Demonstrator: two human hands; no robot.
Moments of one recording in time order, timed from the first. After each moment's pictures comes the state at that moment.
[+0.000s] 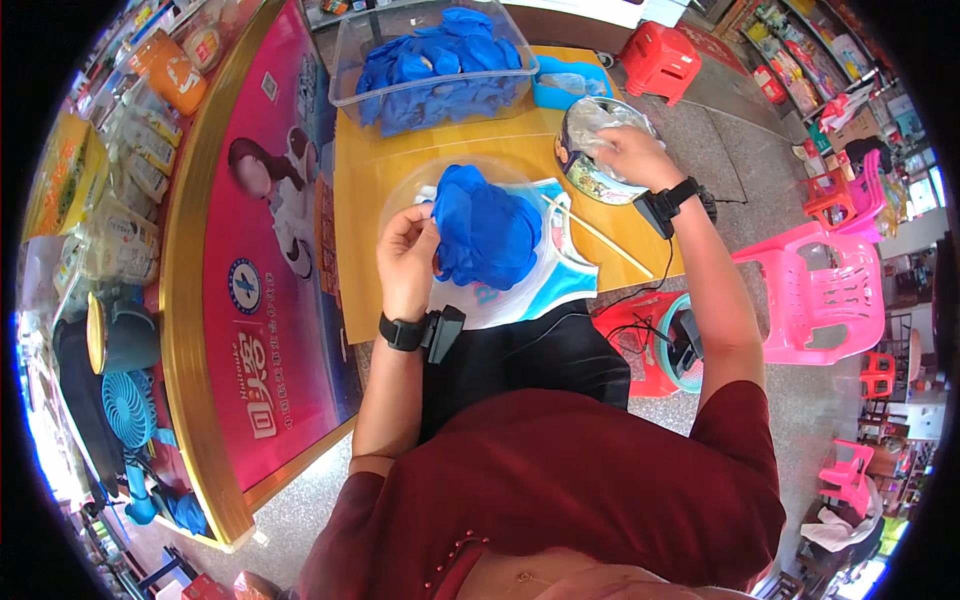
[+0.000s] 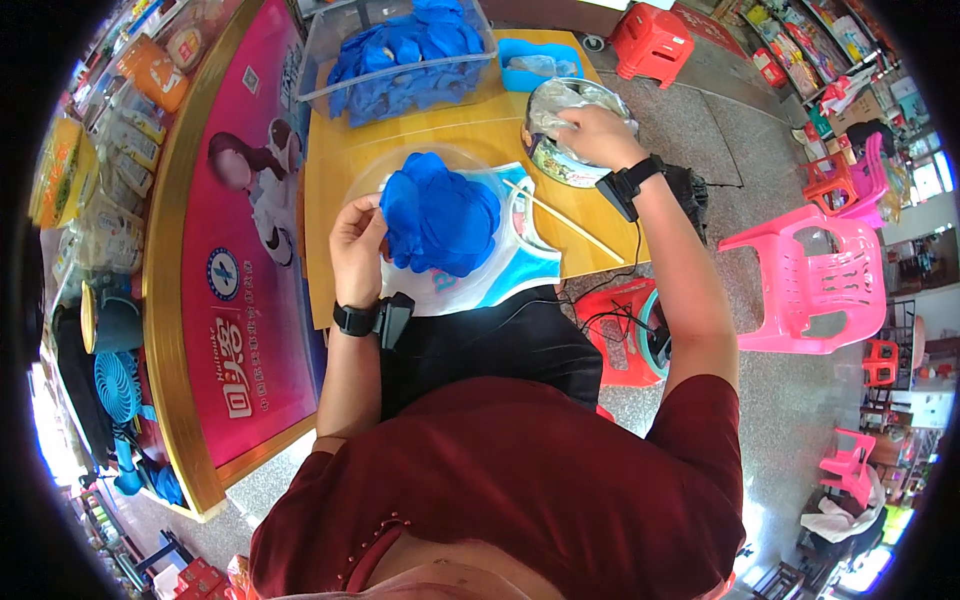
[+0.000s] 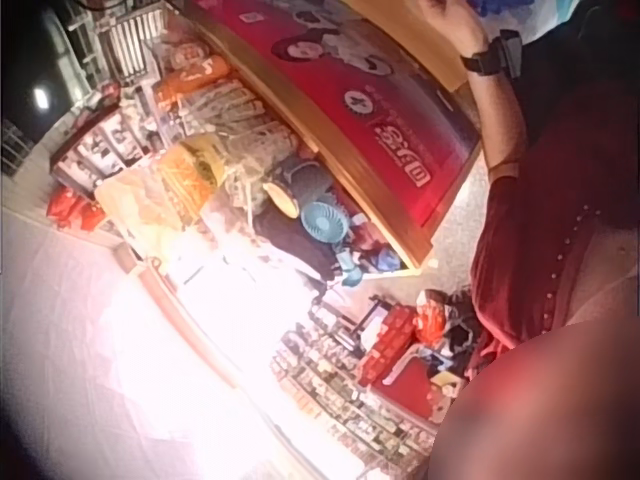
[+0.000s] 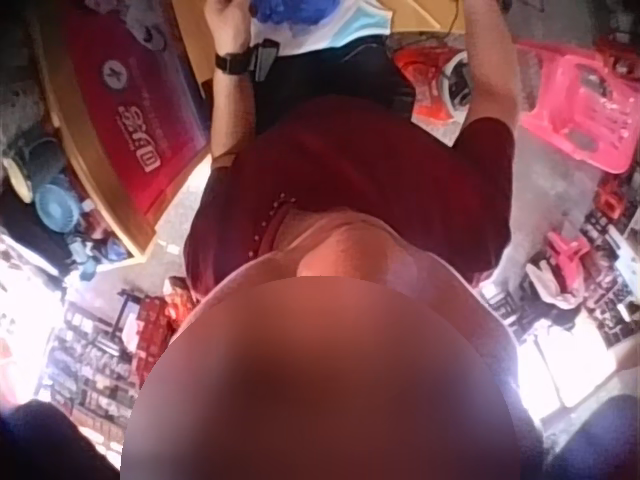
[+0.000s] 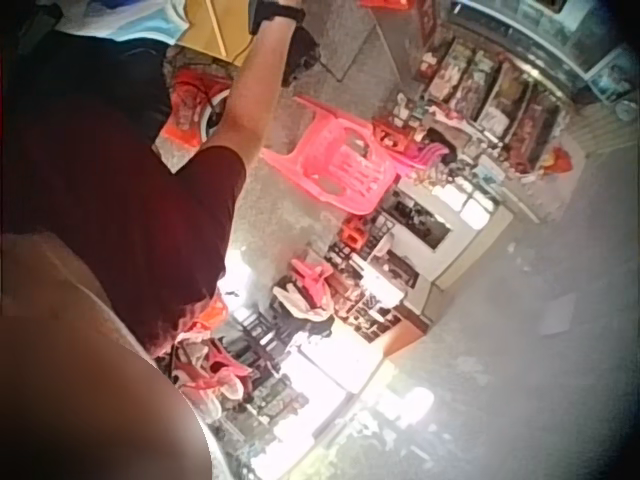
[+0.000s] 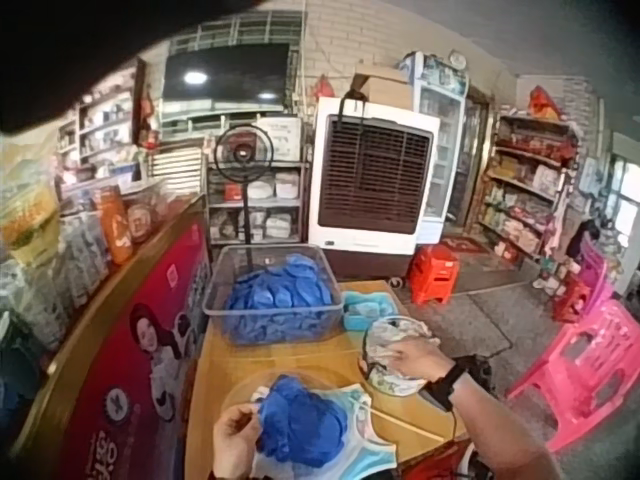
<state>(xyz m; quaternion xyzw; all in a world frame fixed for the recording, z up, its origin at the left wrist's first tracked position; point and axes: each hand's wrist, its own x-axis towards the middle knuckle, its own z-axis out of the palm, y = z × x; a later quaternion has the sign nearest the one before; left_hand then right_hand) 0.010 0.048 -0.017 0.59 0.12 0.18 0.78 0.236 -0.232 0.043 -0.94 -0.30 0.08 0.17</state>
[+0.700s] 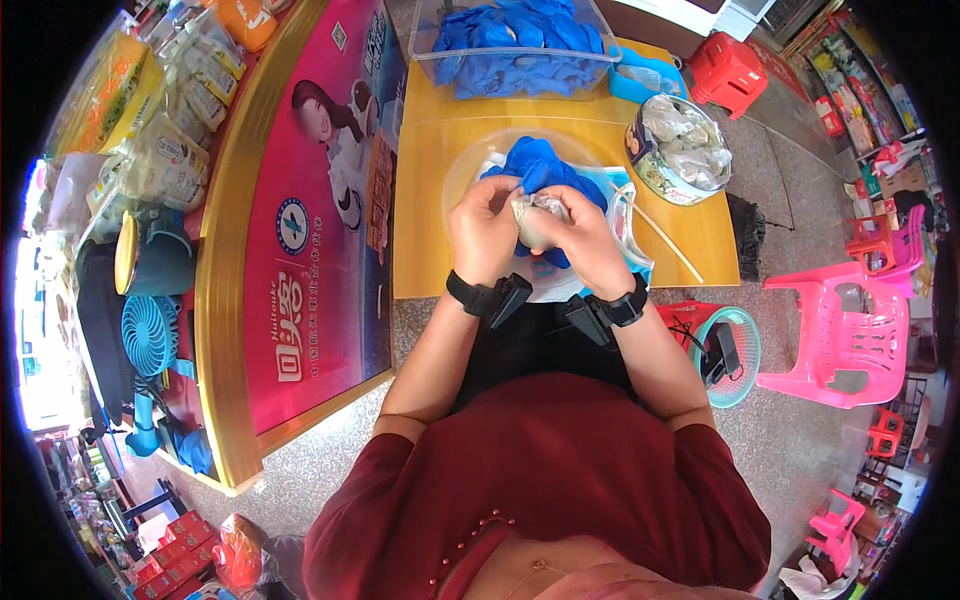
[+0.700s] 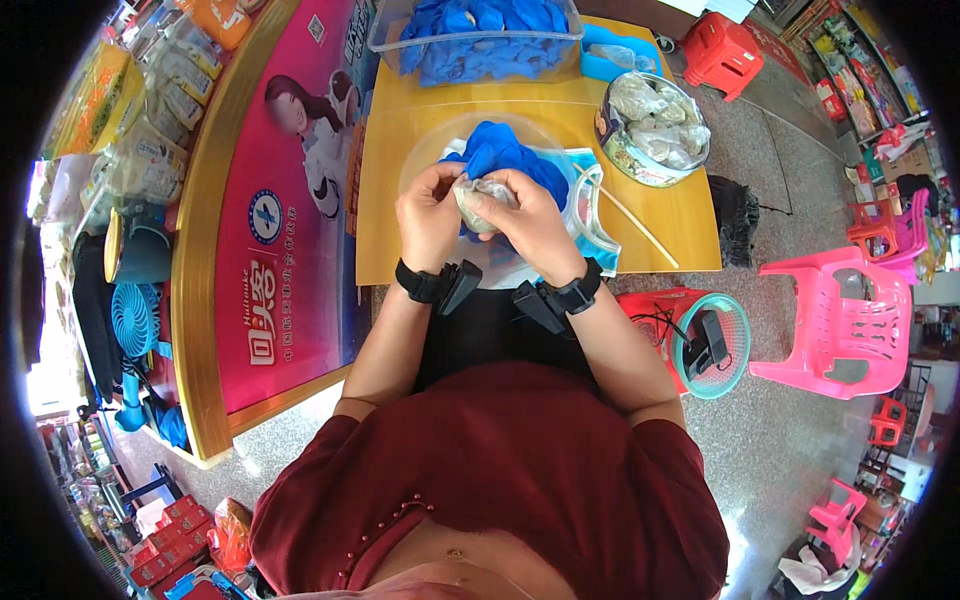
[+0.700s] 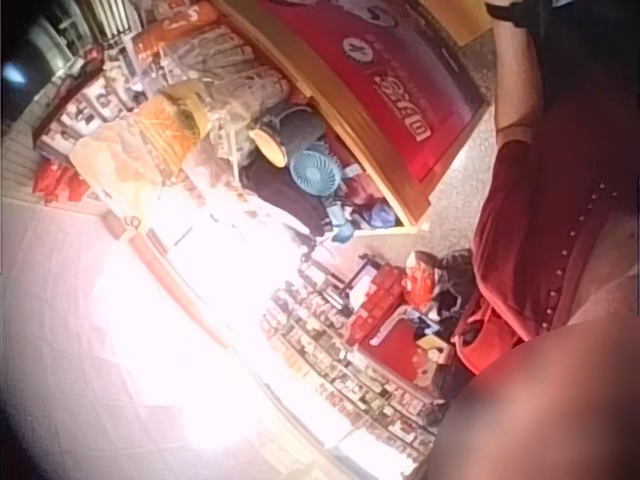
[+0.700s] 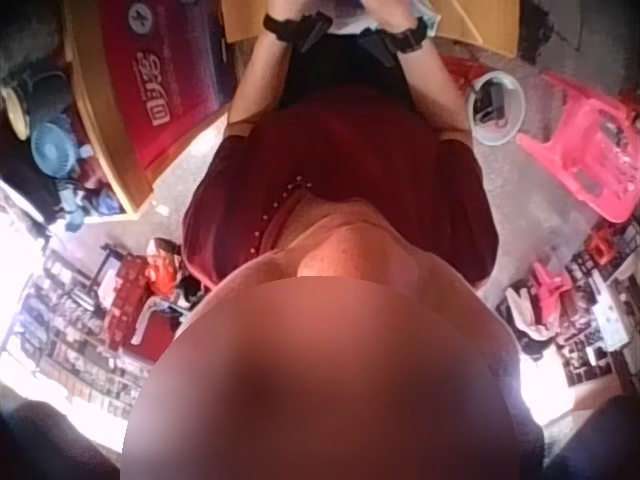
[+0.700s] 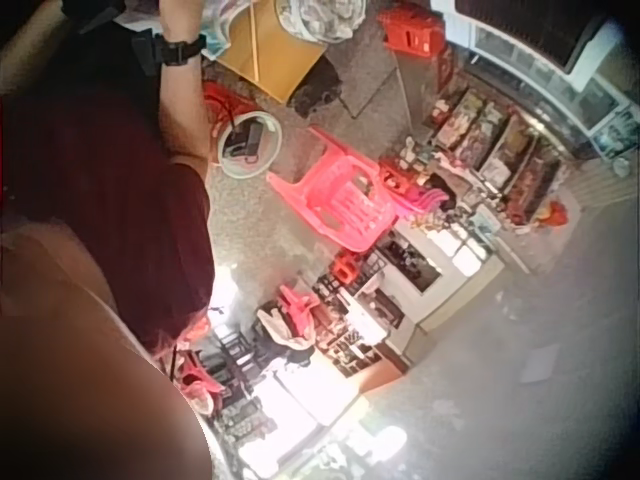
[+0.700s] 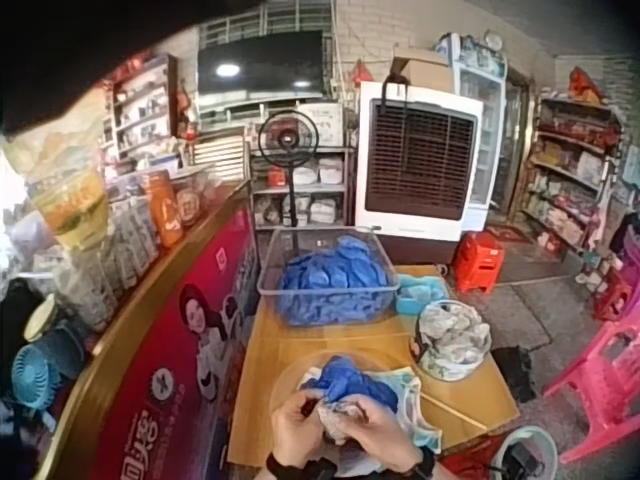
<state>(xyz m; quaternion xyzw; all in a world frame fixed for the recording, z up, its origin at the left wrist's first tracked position) 0.016 0.028 -0.025 0.70 0.16 0.30 0.63 0.059 -0.104 0.000 -0.60 -0.19 0.28 0.73</state>
